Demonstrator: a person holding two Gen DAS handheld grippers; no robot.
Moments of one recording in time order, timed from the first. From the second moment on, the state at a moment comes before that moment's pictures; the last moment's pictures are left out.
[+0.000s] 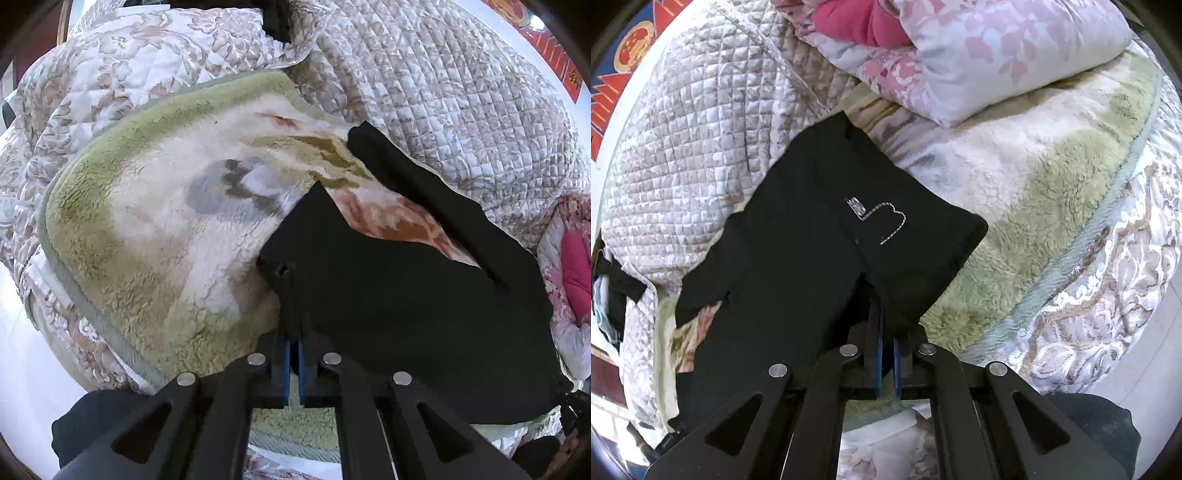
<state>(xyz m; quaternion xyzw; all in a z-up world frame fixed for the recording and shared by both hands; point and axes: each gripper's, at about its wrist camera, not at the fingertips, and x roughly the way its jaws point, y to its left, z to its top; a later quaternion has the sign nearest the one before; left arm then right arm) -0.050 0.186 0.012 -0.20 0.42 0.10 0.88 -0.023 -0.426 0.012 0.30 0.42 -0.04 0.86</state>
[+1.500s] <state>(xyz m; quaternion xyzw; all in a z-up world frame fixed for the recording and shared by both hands) 0.041 0.188 0.028 -0.05 0.38 0.14 0.91 0.016 -0.373 0.022 0.12 0.42 0.01 0.90</state>
